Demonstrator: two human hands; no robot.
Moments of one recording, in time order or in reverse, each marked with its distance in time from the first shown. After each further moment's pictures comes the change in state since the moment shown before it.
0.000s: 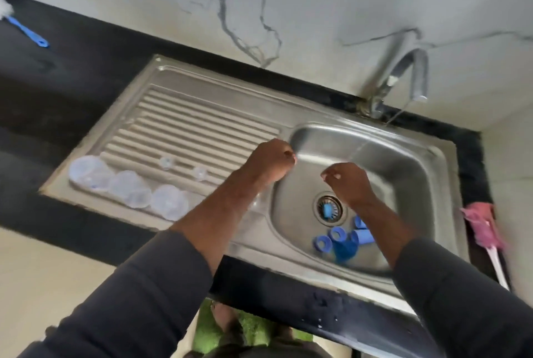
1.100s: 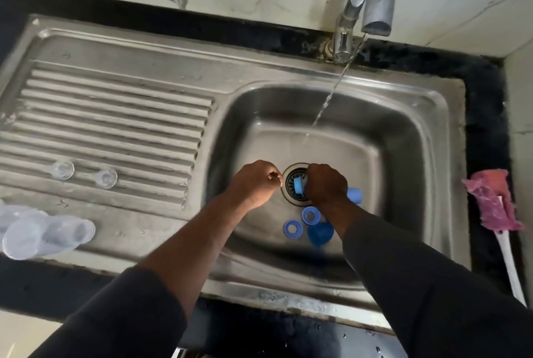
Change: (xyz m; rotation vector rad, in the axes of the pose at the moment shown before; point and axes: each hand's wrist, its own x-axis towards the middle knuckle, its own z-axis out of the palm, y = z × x) left_hand 0.062 0.000 0.158 0.057 -0.237 -0.153; right_hand 0.052 0.138 0.067 -0.434 -0.285 0.129
